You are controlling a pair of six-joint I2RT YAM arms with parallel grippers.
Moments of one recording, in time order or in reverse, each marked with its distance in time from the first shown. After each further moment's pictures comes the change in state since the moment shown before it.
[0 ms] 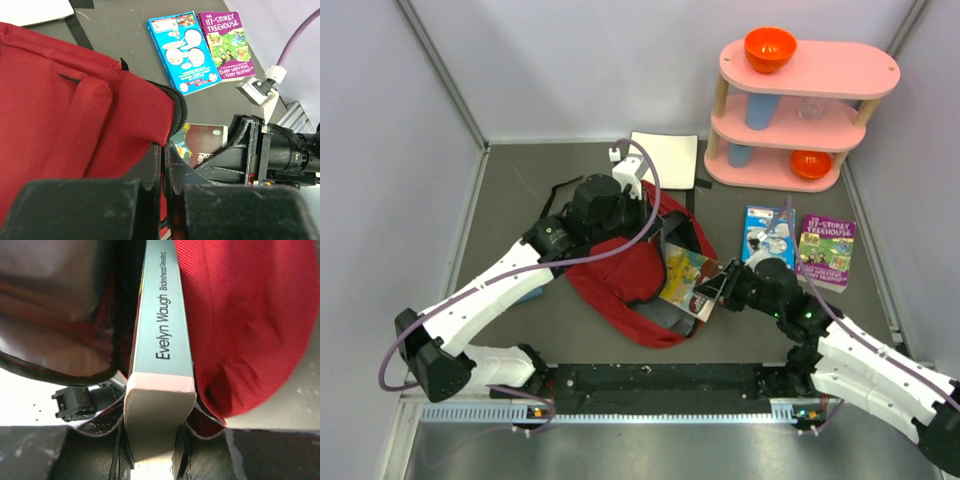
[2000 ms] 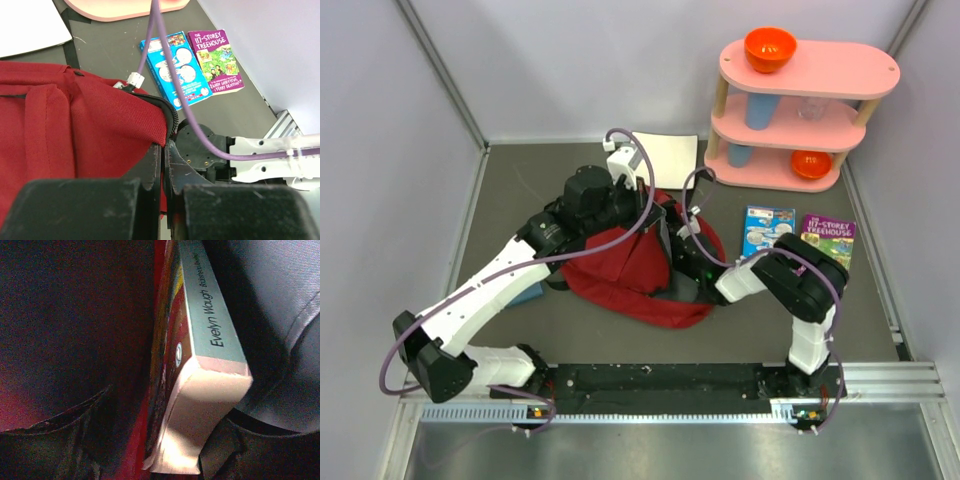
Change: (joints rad) left arm 0.047 0.005 0.033 0.050 0.071 0.024; right arm 0.076 1.210 0.291 1.223 0.052 0.113
